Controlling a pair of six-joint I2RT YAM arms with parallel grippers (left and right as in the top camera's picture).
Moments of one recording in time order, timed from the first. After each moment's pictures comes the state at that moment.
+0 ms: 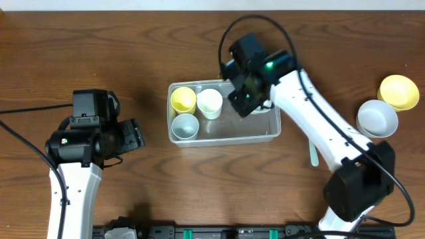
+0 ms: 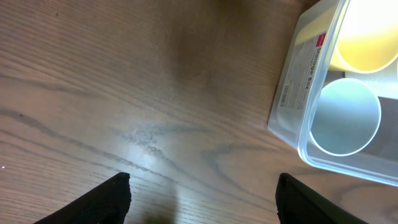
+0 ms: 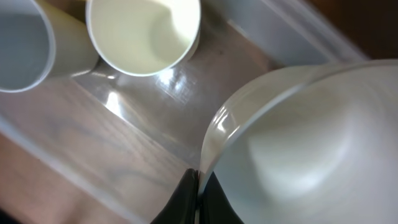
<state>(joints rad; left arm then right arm) 0.05 1.12 1.07 -1.16 0.05 -0.28 0.55 1.87 1.64 -1.11 -0.09 -0.11</state>
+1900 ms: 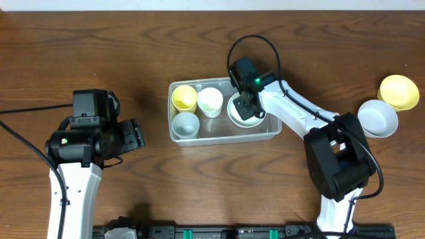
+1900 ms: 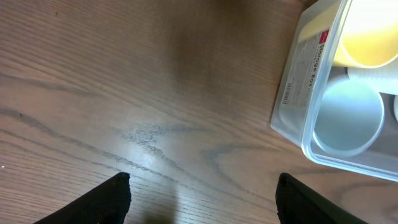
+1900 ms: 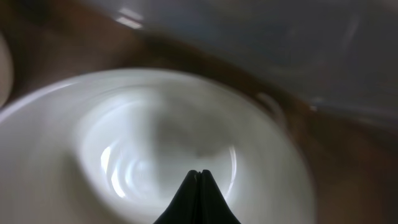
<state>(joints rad) 0.05 1.12 1.07 -1.16 0.05 -0.28 0.51 2.02 1.41 -0.74 0.17 0.07</state>
